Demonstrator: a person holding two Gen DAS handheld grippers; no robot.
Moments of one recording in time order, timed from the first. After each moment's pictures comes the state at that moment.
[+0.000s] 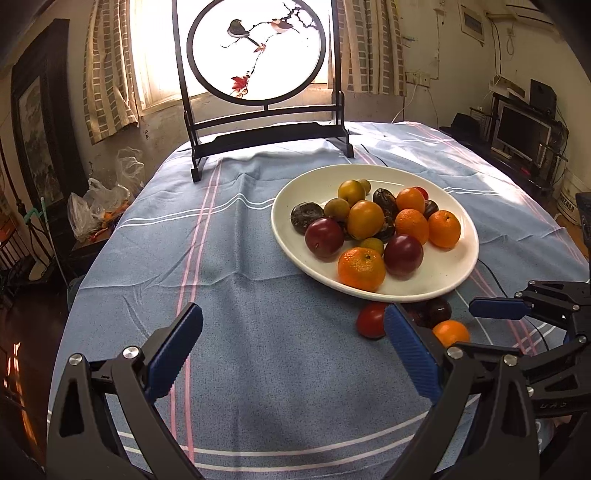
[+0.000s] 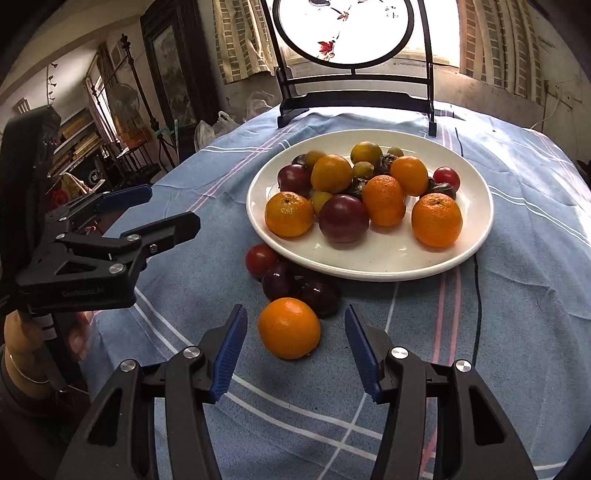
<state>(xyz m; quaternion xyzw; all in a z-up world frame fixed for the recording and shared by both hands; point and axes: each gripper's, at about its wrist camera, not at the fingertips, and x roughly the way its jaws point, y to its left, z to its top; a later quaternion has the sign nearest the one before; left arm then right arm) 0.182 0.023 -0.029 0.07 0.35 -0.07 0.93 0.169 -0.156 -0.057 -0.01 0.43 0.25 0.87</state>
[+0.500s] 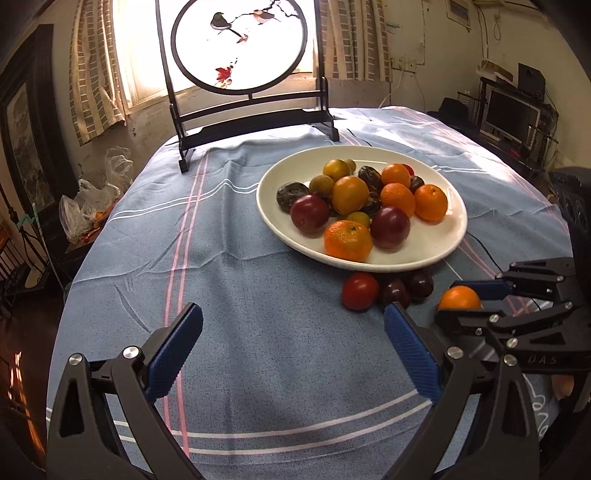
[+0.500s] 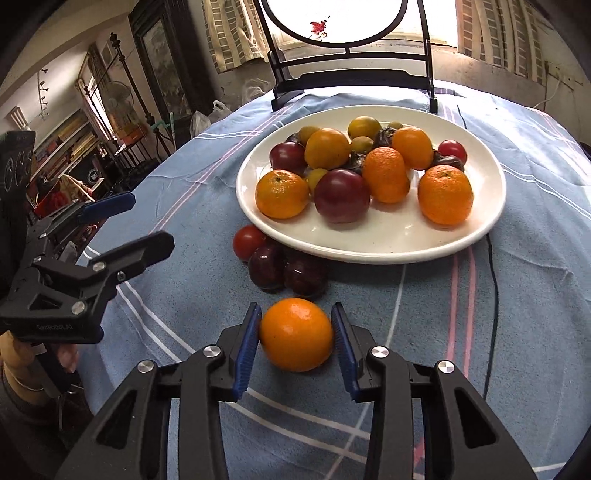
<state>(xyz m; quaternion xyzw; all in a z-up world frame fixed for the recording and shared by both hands) 0.169 0.012 -0.041 0.09 0.37 -0.10 0.92 0.168 -0.175 -0.067 0.02 0.45 0.25 0.86</state>
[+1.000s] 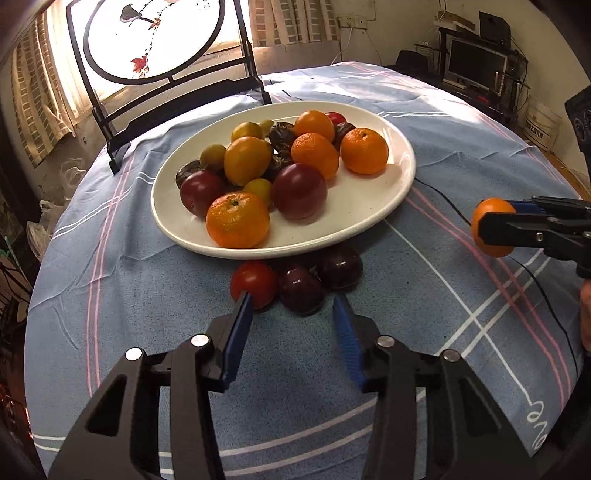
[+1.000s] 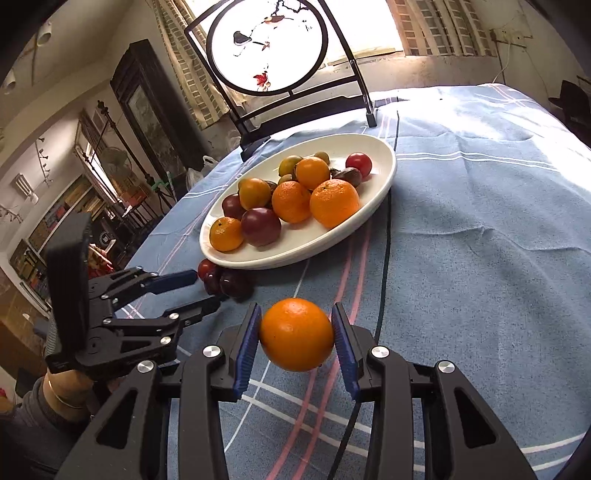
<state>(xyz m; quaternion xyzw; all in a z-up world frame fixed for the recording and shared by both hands) 0.185 -0.058 -0.073 0.15 0.41 -0.15 0.89 0.158 -0.267 -0.064 0.13 0.40 0.24 0.87</state>
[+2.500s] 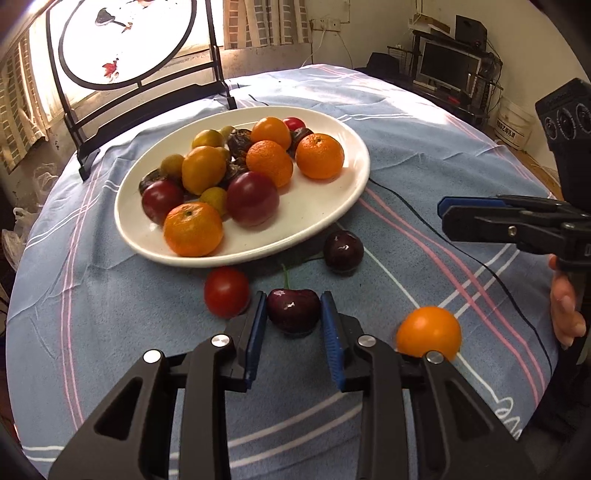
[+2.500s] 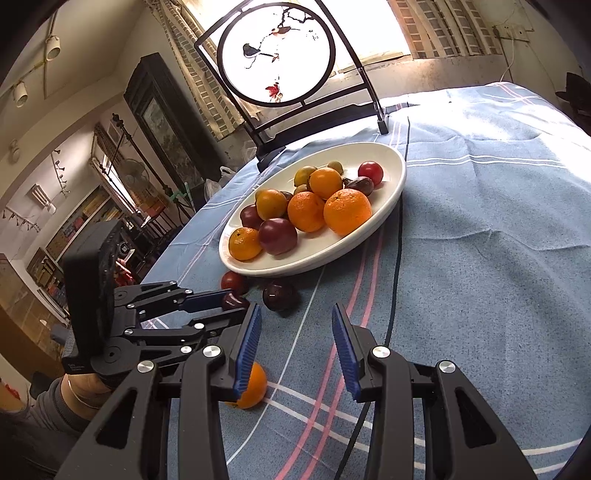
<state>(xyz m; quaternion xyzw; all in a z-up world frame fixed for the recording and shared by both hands) 0.172 -0.064 -0.068 0.13 0.42 -0.22 0.87 0.152 -0.272 -0.059 0.15 0.39 0.28 0.87</state>
